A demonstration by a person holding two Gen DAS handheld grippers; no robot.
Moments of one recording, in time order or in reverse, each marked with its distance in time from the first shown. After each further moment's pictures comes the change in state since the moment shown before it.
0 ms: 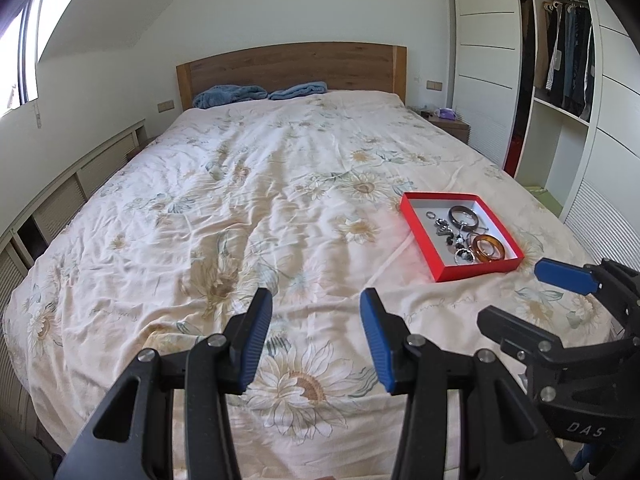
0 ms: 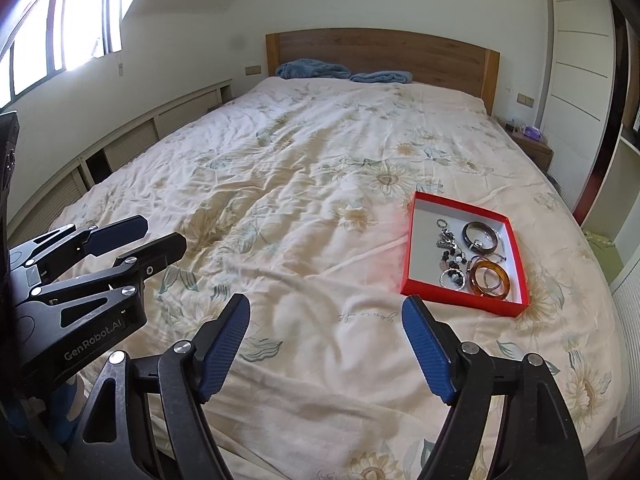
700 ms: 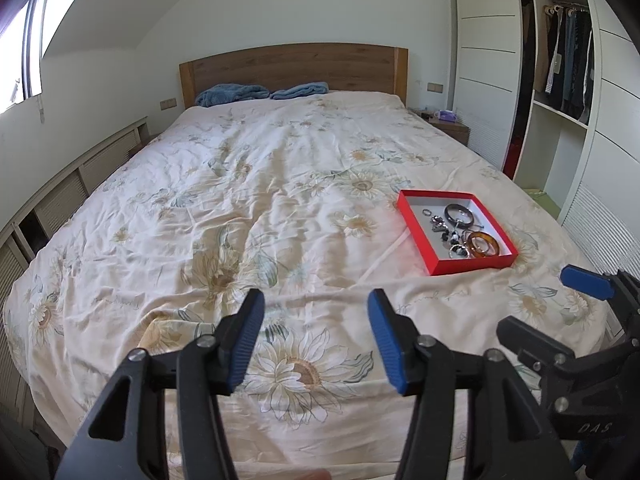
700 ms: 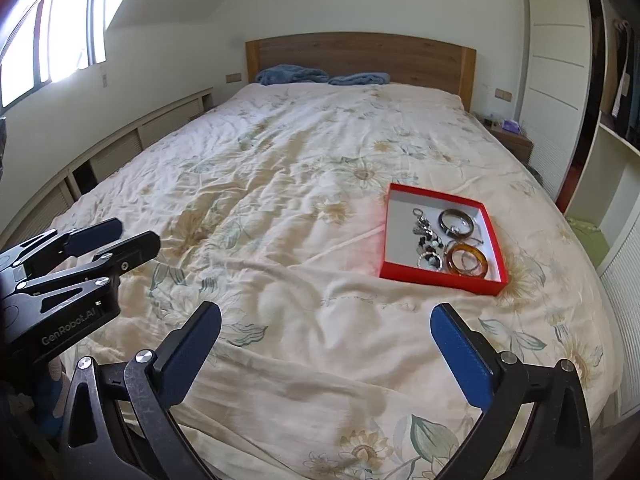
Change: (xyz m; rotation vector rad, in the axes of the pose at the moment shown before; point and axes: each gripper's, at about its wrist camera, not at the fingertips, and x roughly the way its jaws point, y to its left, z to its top) left arm -0.013 -0.002 -0.007 -0.018 0.008 0.000; right arm -0.013 -0.014 -0.020 0.057 -0.010 -0.056
